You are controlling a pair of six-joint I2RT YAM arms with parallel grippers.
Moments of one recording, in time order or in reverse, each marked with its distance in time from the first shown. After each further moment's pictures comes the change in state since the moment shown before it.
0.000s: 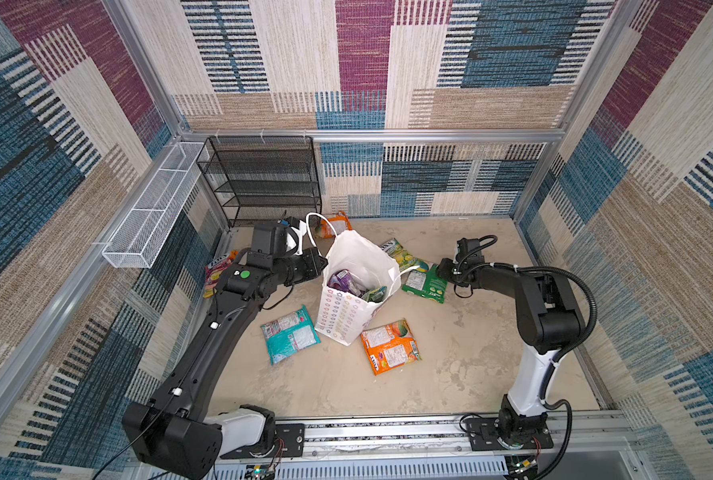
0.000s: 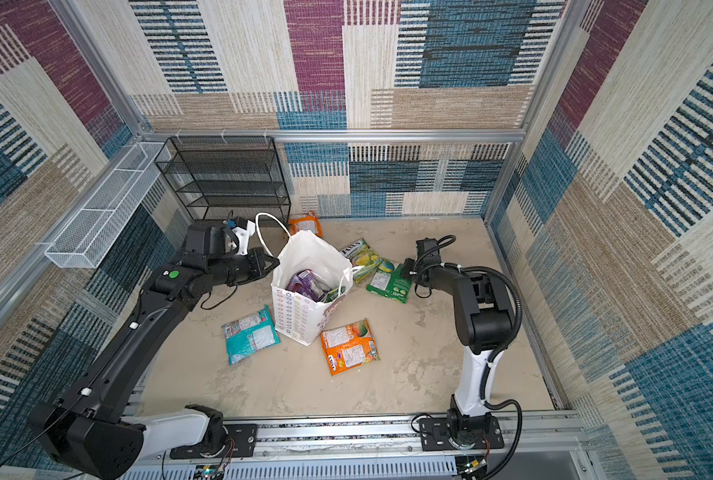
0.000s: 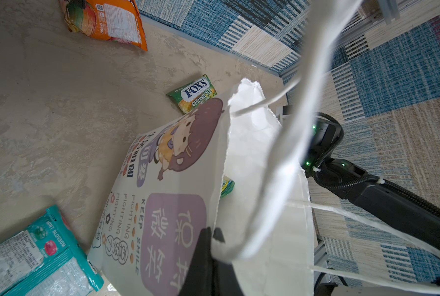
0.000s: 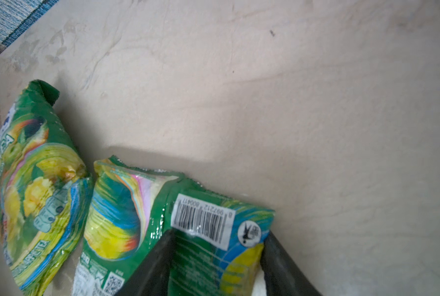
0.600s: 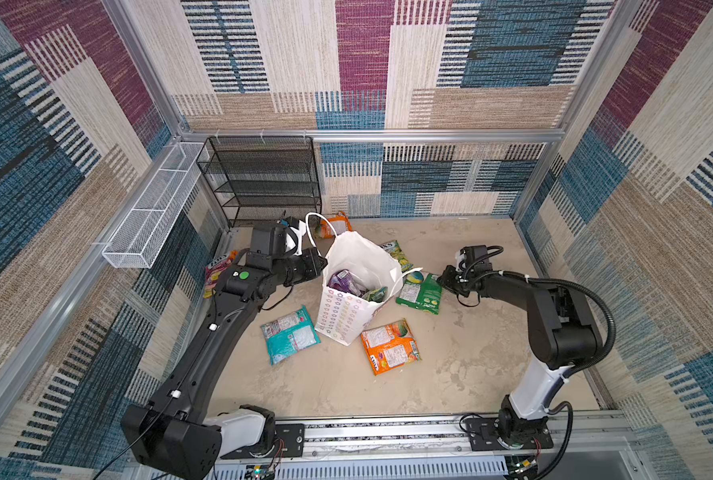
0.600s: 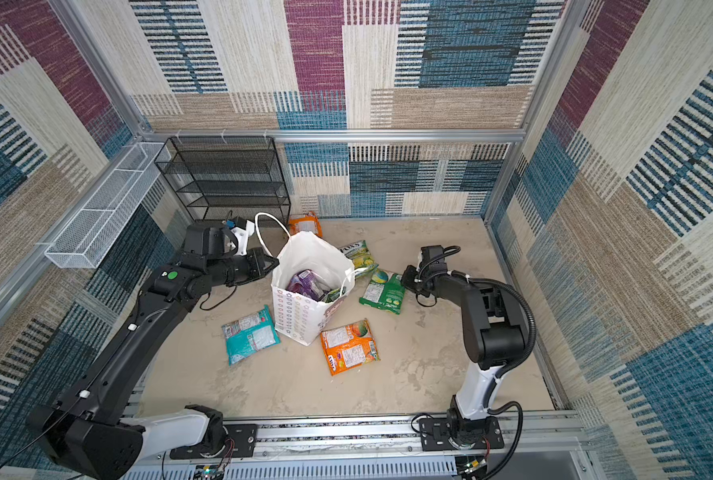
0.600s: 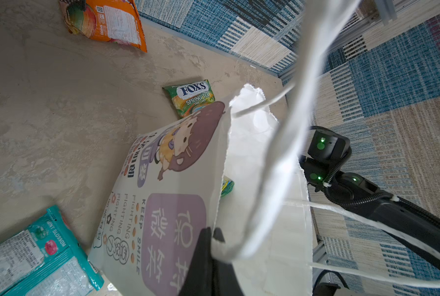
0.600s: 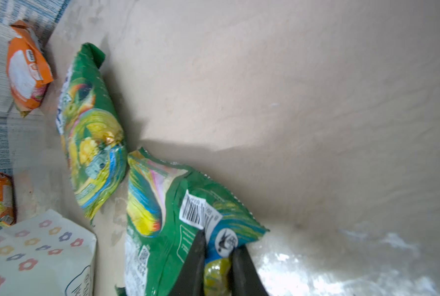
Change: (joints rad) left arm 0.000 -0.010 0.000 -0.001 0.000 0.000; right arm -0.014 -0.178 -0.126 -0.045 -0.196 0.094
